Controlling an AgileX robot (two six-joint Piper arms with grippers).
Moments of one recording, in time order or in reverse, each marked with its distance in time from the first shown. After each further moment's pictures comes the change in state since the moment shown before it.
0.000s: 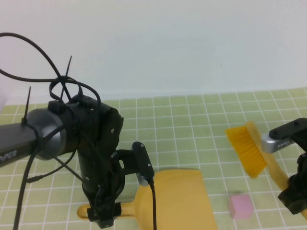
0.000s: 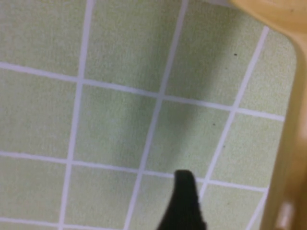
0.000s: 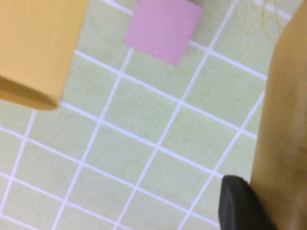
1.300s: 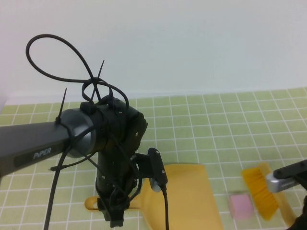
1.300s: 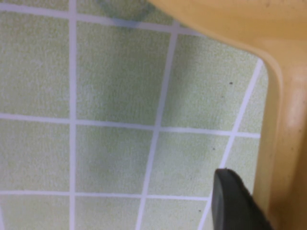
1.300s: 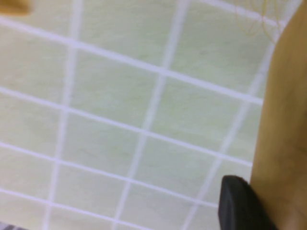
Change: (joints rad) right arm 0.046 0.000 0.192 -0.037 -0.017 0.182; left arm -0.071 0.102 -0.089 0.072 0.077 -0.031
